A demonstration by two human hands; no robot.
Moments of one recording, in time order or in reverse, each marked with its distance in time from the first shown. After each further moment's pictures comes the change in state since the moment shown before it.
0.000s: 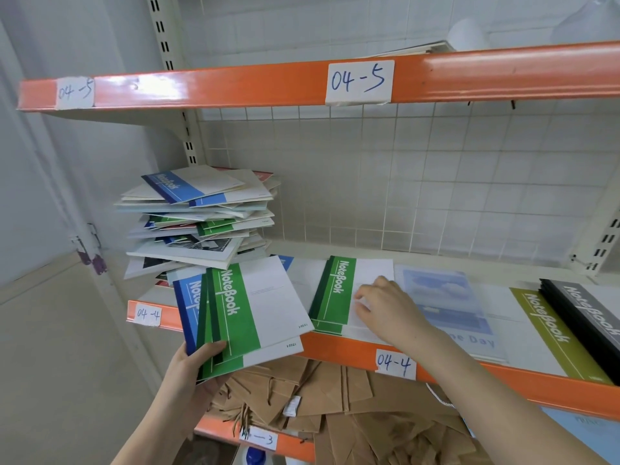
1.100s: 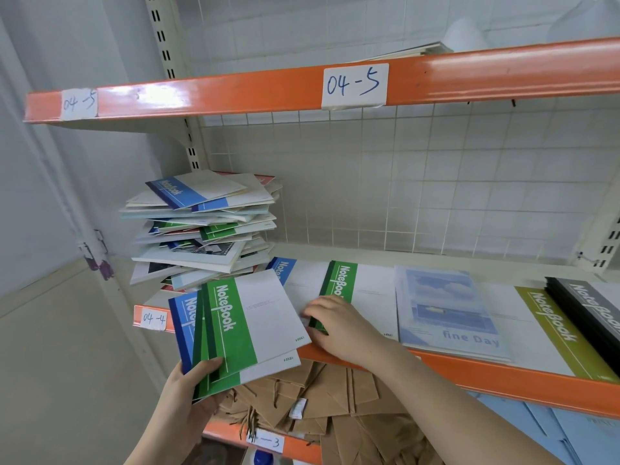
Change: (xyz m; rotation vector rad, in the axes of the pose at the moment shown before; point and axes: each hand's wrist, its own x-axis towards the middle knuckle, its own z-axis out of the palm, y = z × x) left_hand -0.007 -0.006 -0.016 -0.034 0.027 -0.040; right_hand 0.014 -0.042 0.044 0.153 -0.043 -0.395
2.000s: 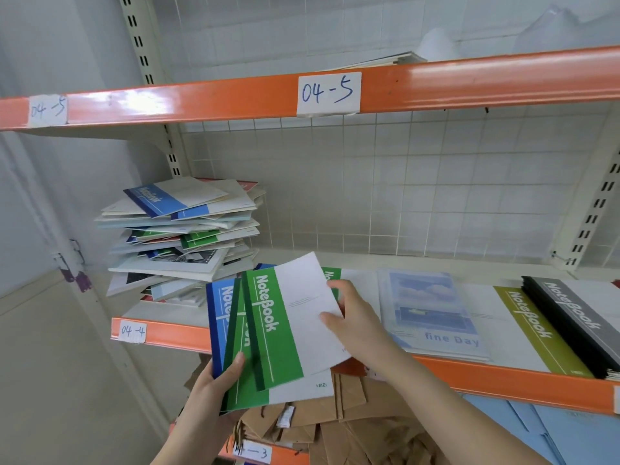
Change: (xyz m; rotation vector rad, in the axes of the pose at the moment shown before) left_hand -0.015 -0.019 0.046 0.121 -0.127 -0.042; right_hand -0.032 -0.005 -0.038 0.655 0.207 0.396
